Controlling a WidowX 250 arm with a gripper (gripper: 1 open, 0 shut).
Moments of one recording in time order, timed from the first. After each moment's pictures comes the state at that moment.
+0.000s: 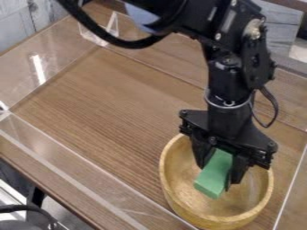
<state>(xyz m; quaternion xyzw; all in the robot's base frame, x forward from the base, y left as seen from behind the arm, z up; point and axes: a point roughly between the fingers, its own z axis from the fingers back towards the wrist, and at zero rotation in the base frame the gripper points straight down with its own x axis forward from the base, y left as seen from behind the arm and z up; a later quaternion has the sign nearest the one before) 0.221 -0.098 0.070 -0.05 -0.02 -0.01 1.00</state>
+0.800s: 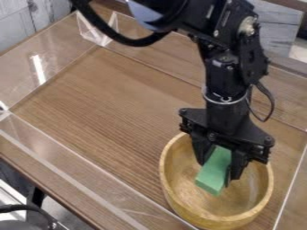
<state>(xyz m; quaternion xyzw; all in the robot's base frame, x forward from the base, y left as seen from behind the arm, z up) 0.229 -0.094 0.065 -0.07 -0.02 0.00 1.00</state>
